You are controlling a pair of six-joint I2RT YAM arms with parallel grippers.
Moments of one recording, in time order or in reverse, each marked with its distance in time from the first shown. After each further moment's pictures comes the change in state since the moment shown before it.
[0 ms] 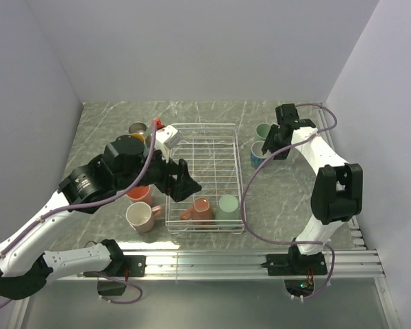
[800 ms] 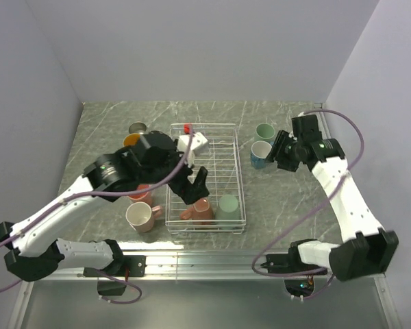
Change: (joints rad) left arm -0.103 0.185 0.105 -0.119 -0.053 0.180; right arm 0.046 -0.513 -0.133 -0.171 -0.146 0.023
